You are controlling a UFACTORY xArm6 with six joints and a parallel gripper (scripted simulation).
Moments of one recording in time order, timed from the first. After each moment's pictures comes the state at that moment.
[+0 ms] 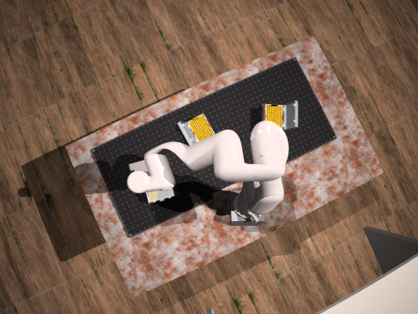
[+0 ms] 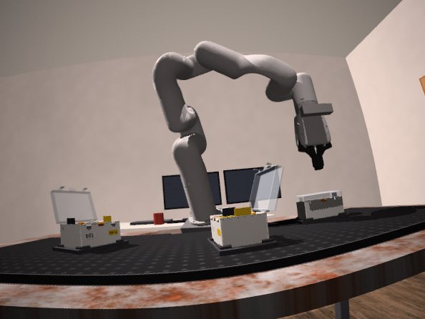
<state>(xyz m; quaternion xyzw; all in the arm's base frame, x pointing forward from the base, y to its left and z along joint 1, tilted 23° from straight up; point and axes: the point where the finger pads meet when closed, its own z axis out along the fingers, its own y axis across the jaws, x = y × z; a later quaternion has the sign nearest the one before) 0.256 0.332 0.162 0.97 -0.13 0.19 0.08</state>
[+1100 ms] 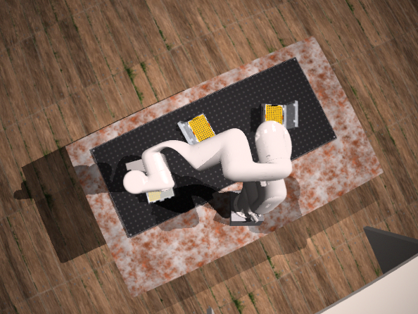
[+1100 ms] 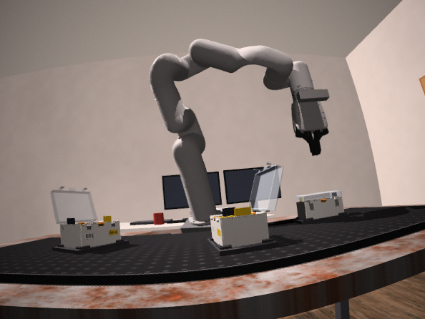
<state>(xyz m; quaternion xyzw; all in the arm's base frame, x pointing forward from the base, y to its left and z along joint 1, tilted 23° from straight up) 0.241 0.341 0.203 0.97 -0.13 0.19 0.08</state>
